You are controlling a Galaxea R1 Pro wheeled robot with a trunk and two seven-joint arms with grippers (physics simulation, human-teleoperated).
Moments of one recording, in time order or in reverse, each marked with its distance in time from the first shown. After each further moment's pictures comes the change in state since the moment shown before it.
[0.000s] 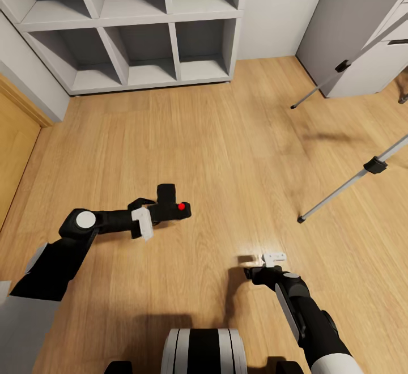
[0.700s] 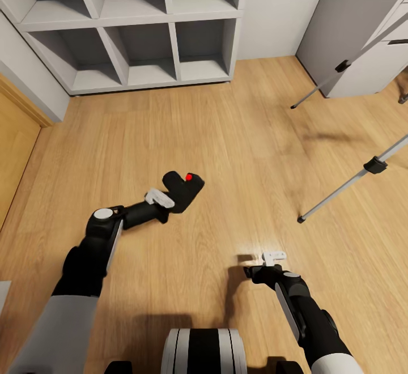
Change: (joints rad) left arm 0.000 -0.262 0.169 0.056 0.302 0.321 0.219; right arm 0.000 0.000 0.002 -0.009 0.000 -0.002 0.000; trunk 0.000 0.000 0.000
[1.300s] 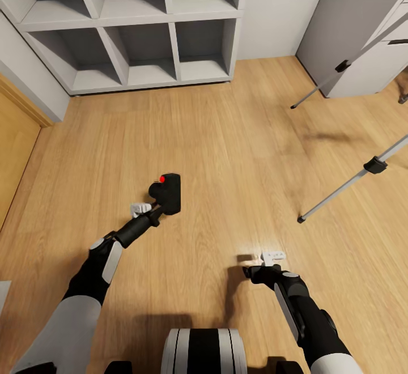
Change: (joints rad) left arm -0.001 -0.010 0.213 0.461 0.494 -0.357 0.055; right arm 0.000 0.000 0.010 0.000 0.000 0.000 0.001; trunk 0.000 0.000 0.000
